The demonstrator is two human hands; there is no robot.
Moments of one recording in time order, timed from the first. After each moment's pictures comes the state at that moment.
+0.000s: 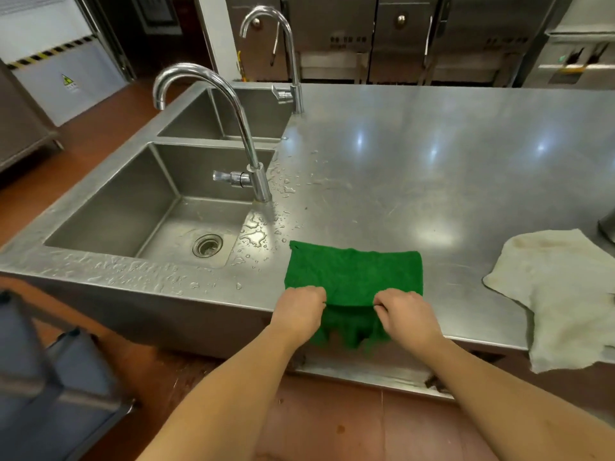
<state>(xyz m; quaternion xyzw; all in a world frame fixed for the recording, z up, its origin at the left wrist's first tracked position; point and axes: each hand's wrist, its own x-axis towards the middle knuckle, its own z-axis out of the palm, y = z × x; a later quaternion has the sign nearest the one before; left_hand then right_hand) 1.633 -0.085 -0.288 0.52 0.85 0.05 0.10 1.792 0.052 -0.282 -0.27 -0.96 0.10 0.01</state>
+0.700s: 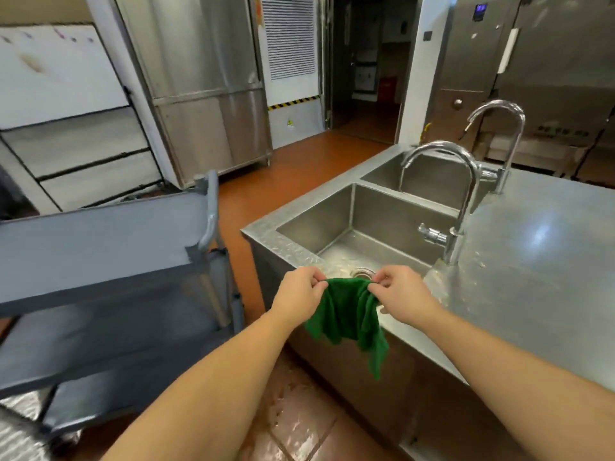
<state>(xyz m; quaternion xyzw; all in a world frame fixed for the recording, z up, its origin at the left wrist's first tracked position) 1.527 -0.372 -0.161 0.13 0.92 0.36 0.01 1.576 -0.183 -0.144 -0.11 -0.90 0.41 0.03</state>
